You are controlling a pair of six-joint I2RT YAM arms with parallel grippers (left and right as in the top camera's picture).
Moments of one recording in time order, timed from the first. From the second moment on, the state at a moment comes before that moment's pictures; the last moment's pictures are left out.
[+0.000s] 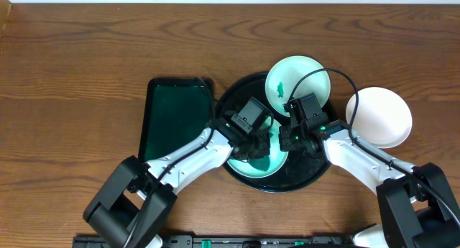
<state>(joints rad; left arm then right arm) -0.73 1.72 1.00 -0.46 0.25 -0.81 0.42 1.63 0.79 -0.34 -0.13 0.33</state>
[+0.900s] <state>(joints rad) -0.19 1.61 1.17 -0.96 0.02 -0.42 0.42 1.63 0.79 -0.34 -0.14 0.33</state>
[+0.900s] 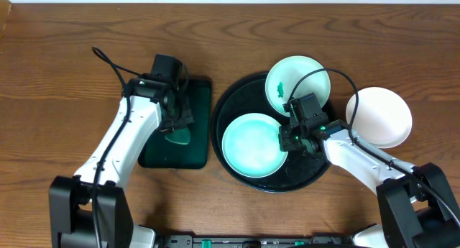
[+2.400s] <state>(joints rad) 0.10 1.50 1.21 -0.98 -0.09 -0.38 0.42 1.63 0.79 -0.34 -0.13 0.33</state>
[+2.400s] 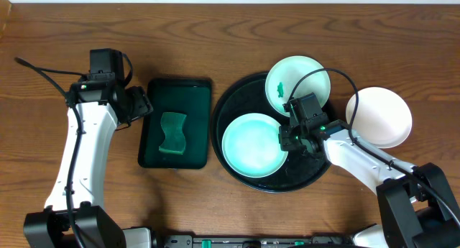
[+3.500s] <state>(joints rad) 0.10 1.50 1.21 -0.98 -0.09 -0.38 0.42 1.63 0.79 -0.34 -0.13 0.33</state>
